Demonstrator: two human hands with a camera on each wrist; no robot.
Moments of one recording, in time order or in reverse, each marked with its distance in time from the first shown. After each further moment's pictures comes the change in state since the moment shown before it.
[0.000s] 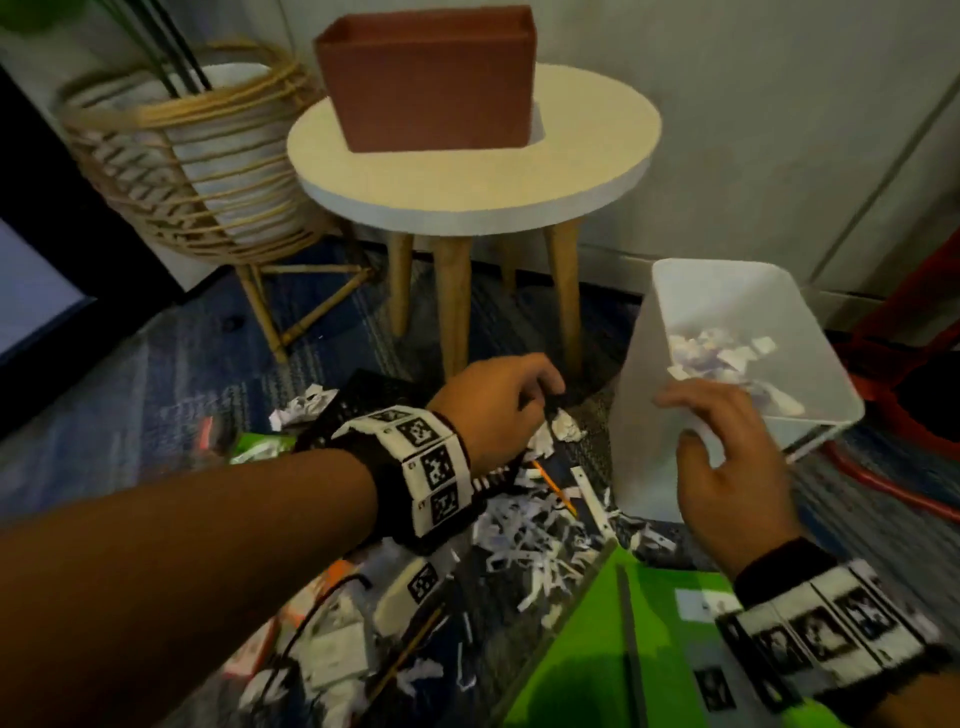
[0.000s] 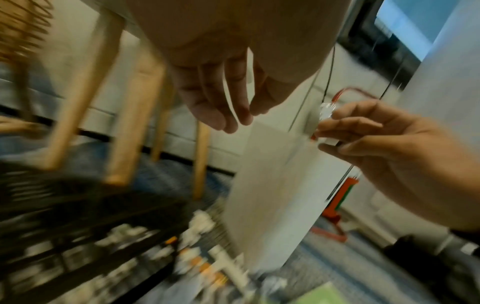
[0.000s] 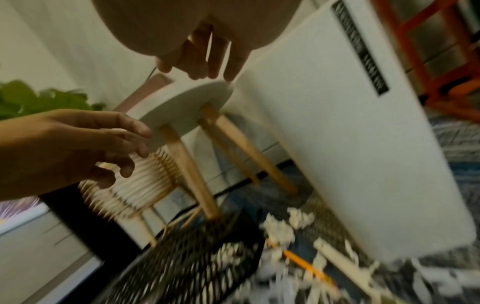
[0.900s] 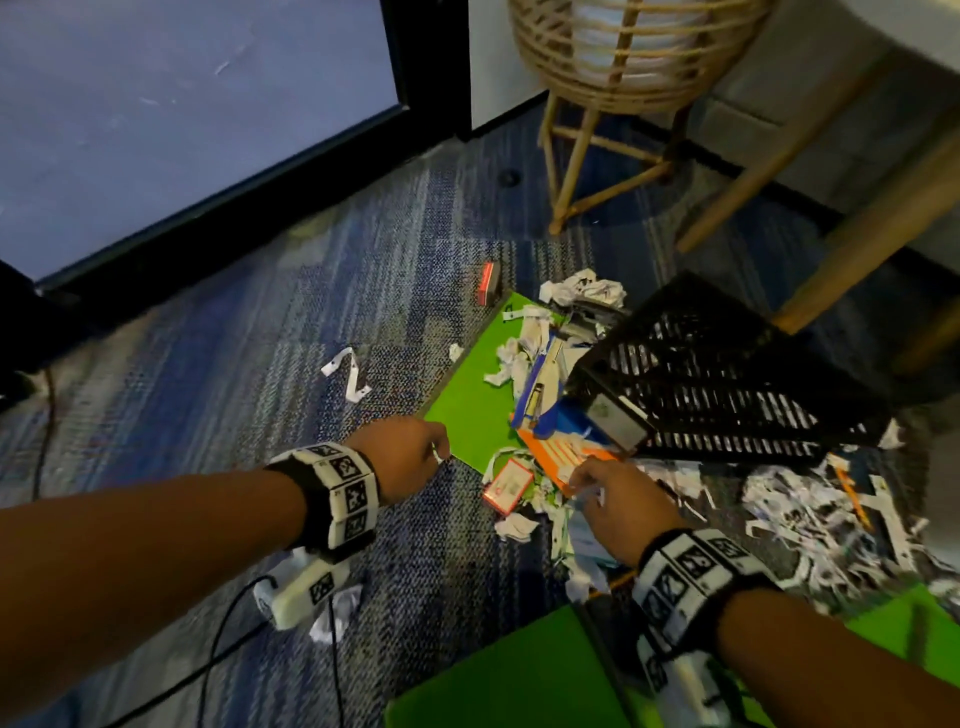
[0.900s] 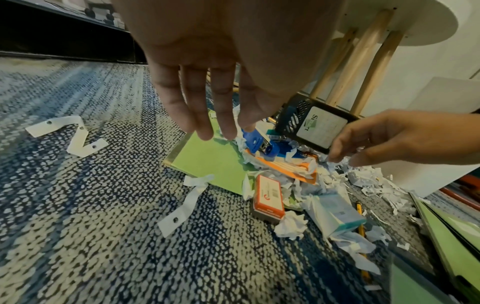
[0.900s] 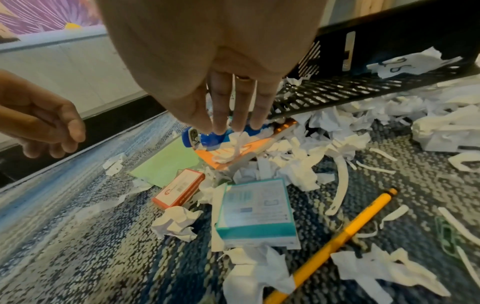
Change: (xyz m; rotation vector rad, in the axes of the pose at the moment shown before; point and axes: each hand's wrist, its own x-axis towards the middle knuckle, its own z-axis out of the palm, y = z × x) left_hand -0.321 -0.336 -0.055 0.287 -0.154 -0.605; right_hand -0.149 -0.121 0.323 -0.309 -1.209 0.086
